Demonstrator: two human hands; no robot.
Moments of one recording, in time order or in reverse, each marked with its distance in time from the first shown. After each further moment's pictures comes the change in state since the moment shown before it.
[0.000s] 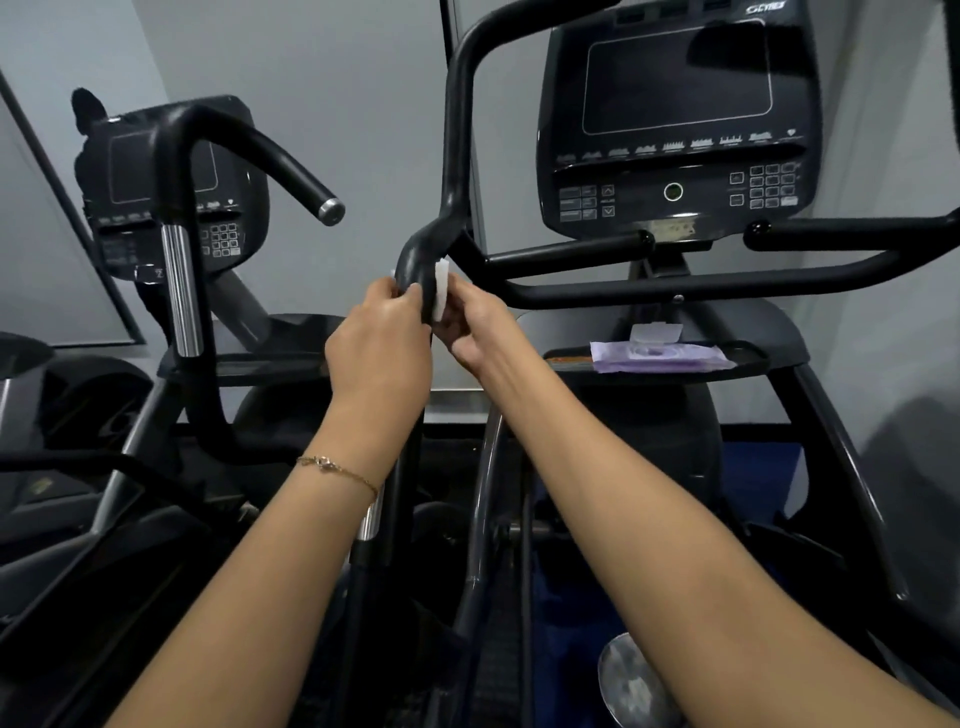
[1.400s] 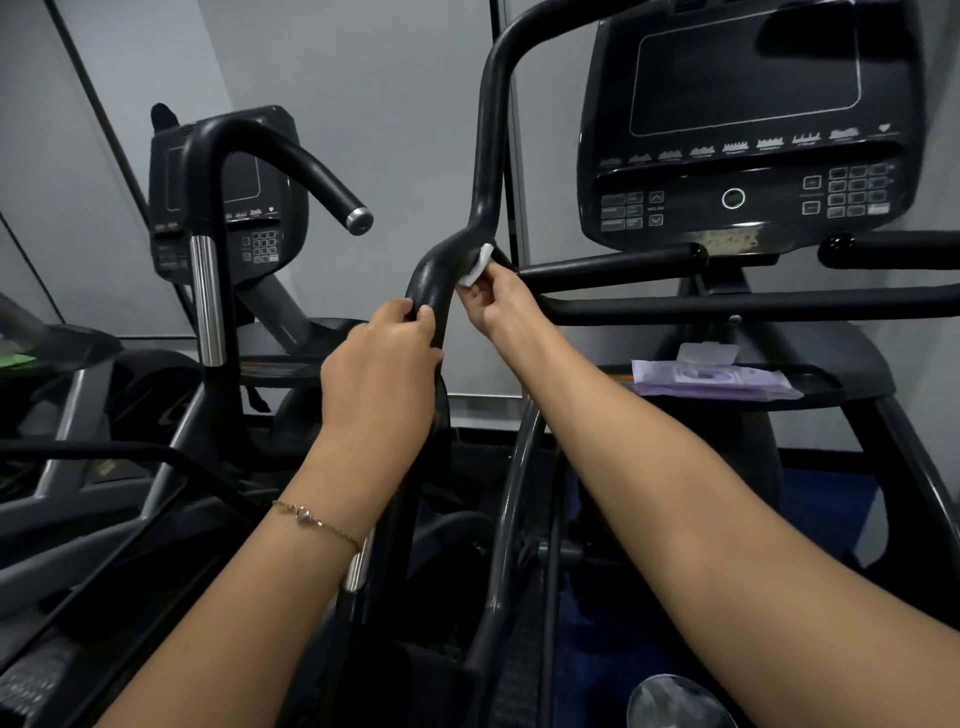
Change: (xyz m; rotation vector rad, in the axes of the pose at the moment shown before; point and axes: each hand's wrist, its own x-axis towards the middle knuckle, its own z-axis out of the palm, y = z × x) left_hand 0.004 0.000 0.005 0.099 -0.005 0.041; right_hand 0.082 -0.025 0.002 0.404 0.045 0.172
